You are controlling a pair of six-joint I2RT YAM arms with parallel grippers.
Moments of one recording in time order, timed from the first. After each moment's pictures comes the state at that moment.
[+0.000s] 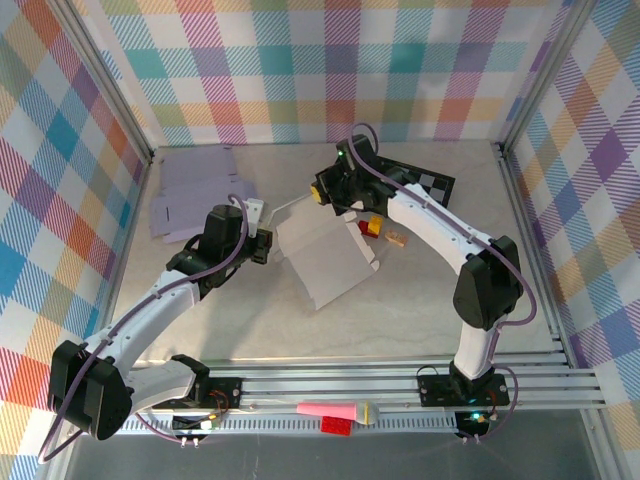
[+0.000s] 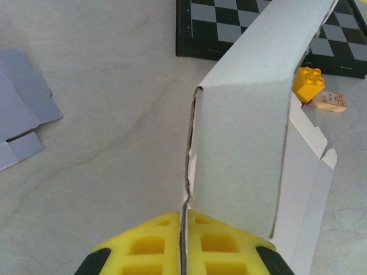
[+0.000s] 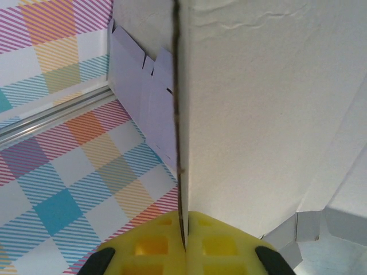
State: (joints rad) left arm -0.44 1.14 0.83 -0.32 0.05 -0.16; right arm 0.63 1.83 1.67 -0.53 -0.24 1.60
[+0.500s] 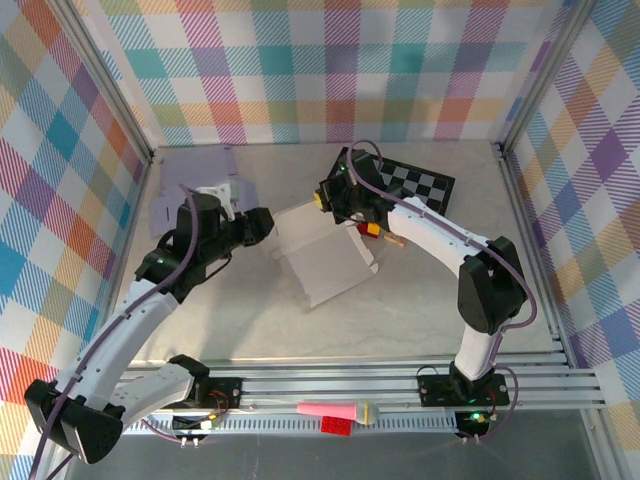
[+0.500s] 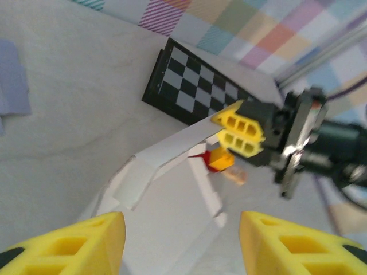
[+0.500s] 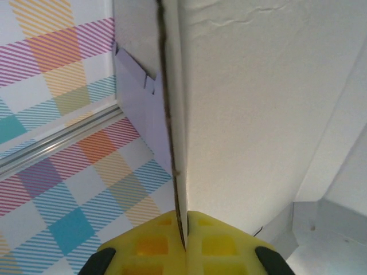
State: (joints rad) left arm -0.43 1.01 1.04 -0.50 0.08 -0.66; right arm 0.63 1.79 1.48 -0.31 -0.20 1.70
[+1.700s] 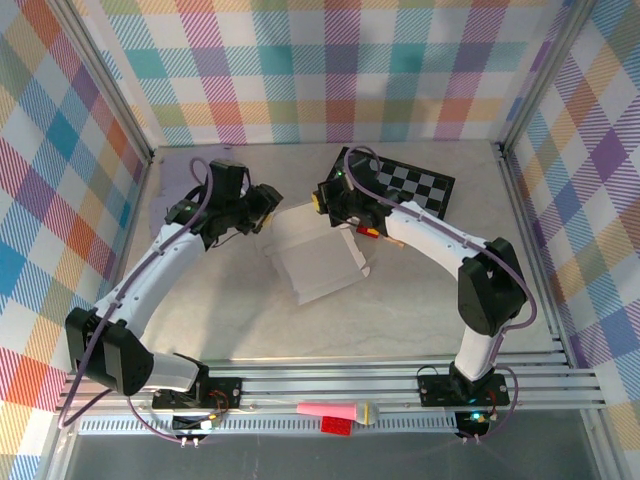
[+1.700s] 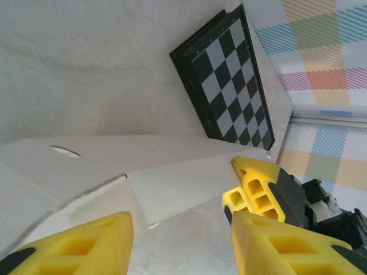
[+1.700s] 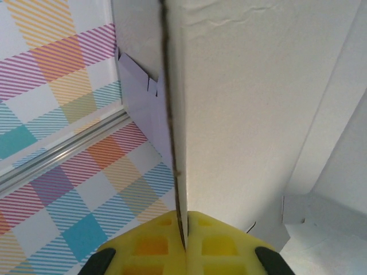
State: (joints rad) left arm -0.36 1.36 1.28 -0.64 0.18 -1.13; right arm 0.66 1.77 1.44 -0.28 -0.16 1.79
